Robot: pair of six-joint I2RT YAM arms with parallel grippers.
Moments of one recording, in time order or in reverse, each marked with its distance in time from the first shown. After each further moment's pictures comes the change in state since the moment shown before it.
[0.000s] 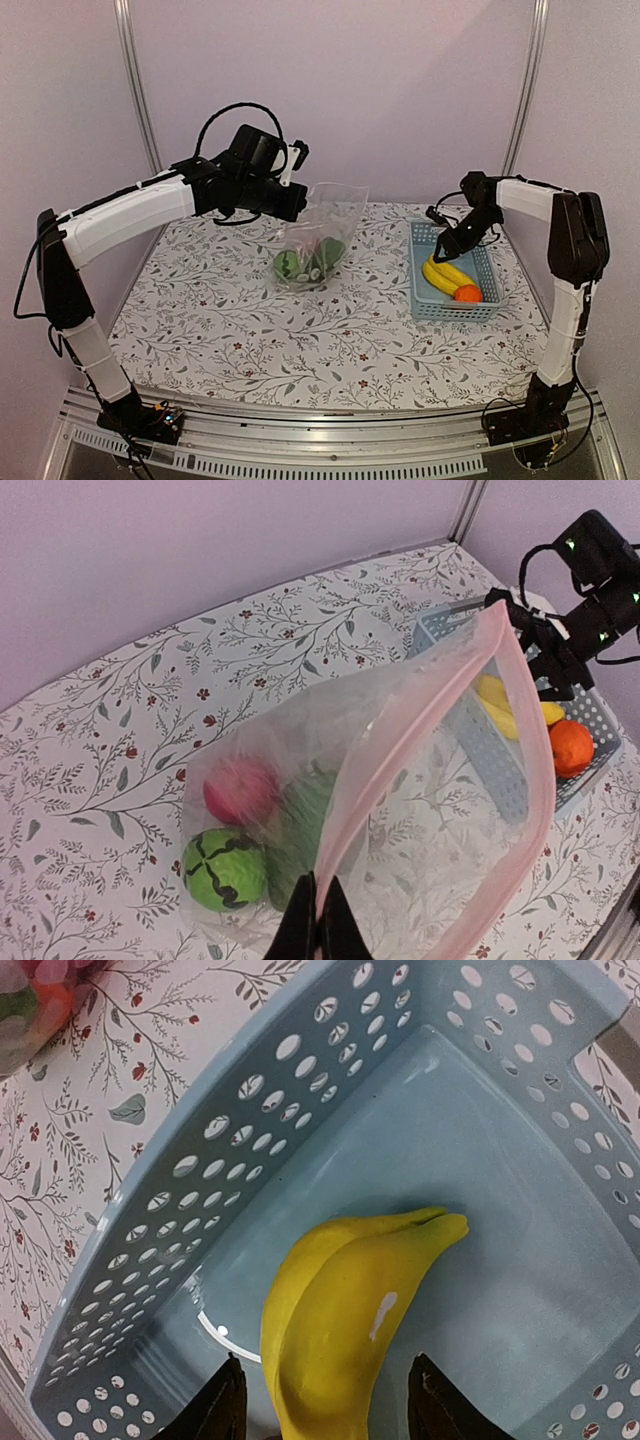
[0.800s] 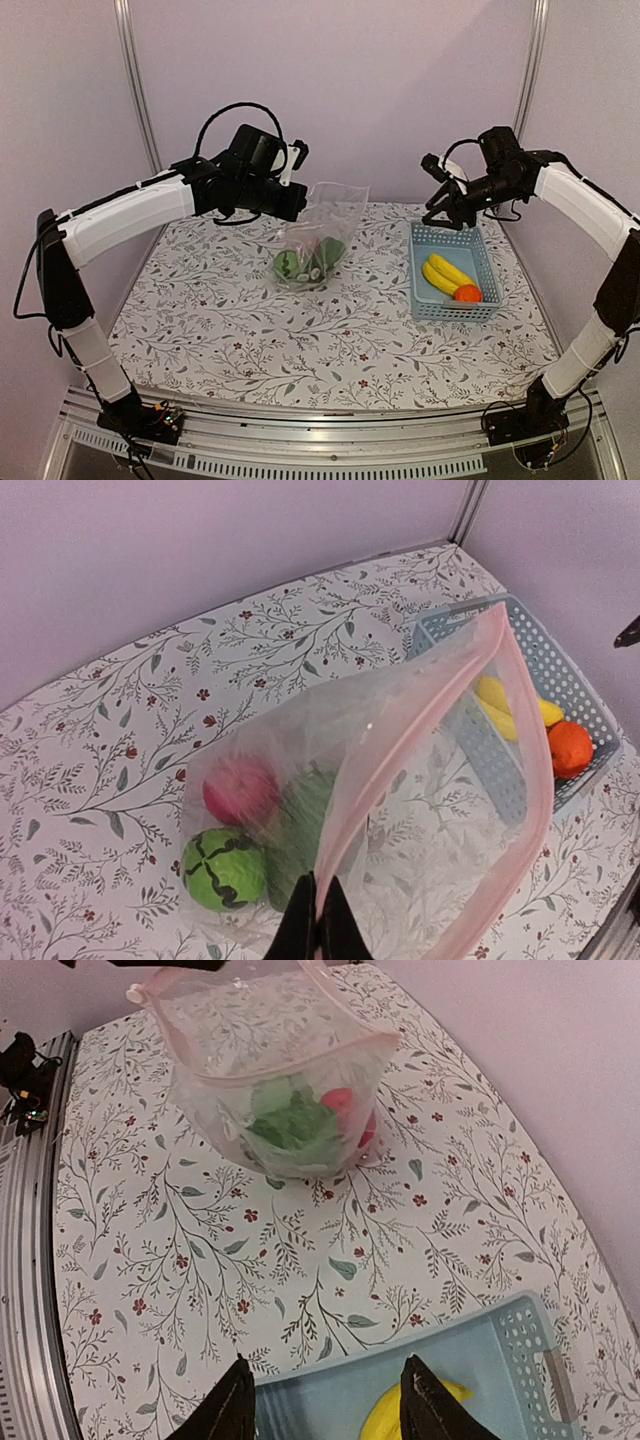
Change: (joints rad) left arm 0.000 -0.001 0.000 0.001 -0.001 -0.004; right arm 0.158 -0.437 -0.062 0.061 -0.306 -0.288
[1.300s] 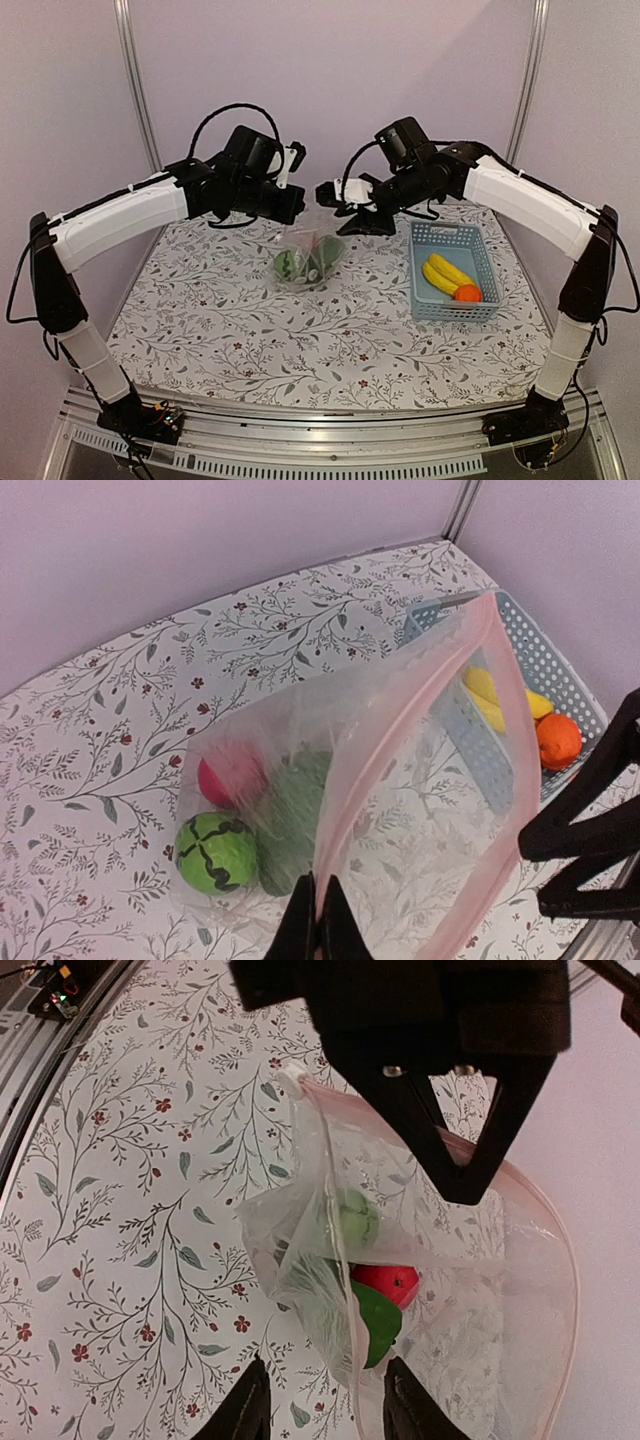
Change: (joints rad) left arm -0.018 -0.045 -0.037 -0.016 0.001 -0.028; right arm 0.453 0.243 0.288 0.069 0.326 -0.253
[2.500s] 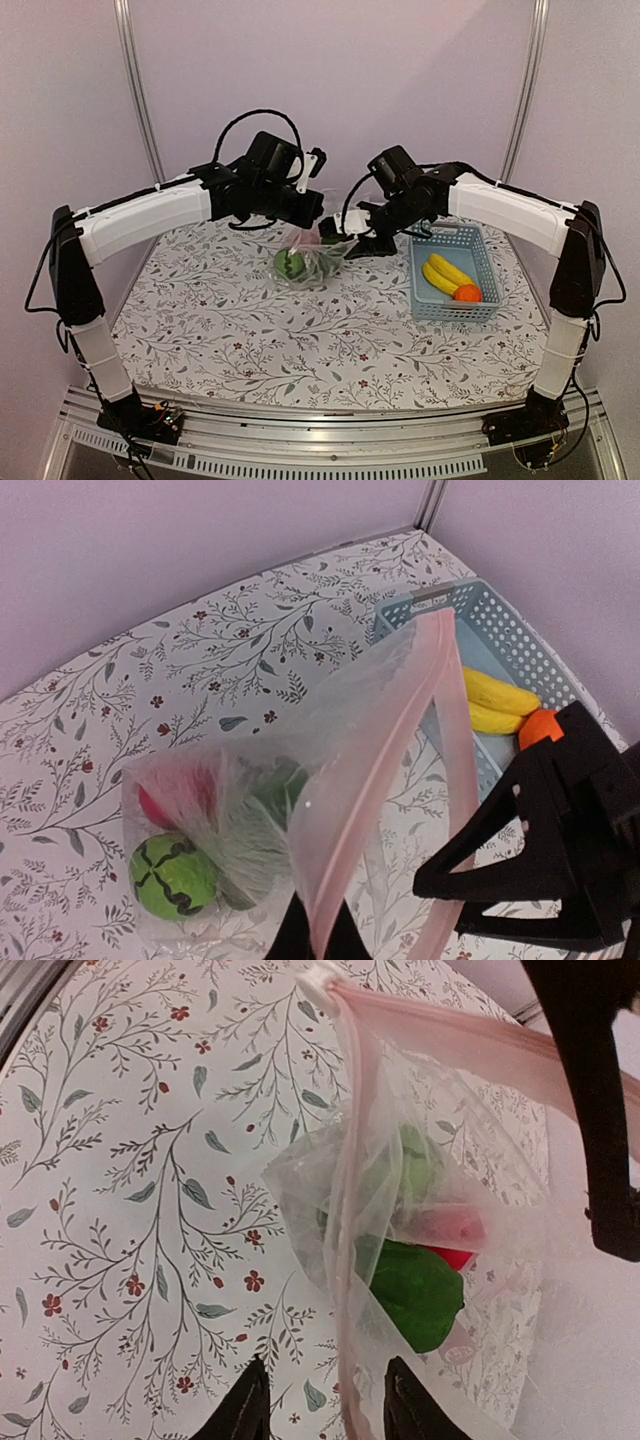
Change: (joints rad) left arm -0.022 0.118 0.070 0.054 0.042 0.032; right arm -0.026 0.044 -0.123 0.026 -0.003 -0.113
